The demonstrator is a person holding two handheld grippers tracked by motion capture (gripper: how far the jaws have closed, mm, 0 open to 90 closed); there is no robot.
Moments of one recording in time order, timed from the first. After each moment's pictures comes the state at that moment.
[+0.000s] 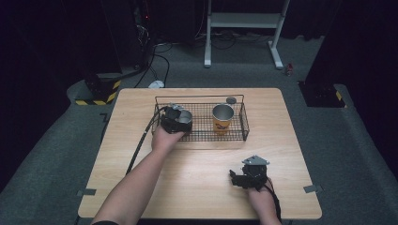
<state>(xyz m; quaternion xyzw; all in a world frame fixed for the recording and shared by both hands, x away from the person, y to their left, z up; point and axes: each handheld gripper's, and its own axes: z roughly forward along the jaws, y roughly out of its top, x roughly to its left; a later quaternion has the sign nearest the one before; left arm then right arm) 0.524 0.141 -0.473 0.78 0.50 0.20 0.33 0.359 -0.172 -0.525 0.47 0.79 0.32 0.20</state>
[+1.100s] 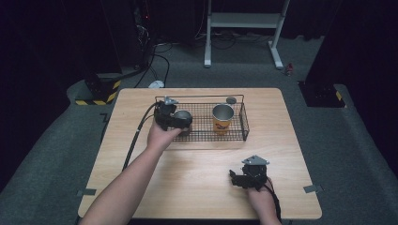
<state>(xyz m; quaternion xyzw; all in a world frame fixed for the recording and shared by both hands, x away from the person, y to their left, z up) 0.498 0.153 -0.426 0.76 0.48 0.19 0.39 0.359 -0.172 -0.525 0.47 0.80 0.32 0.20</state>
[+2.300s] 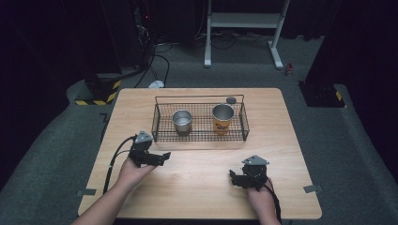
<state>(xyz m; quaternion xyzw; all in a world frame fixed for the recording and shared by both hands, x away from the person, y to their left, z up) 0.389 0.234 -0.482 0.79 0.45 0.15 0.38 0.359 -0.172 -0.525 0.47 0.79 0.32 0.20</state>
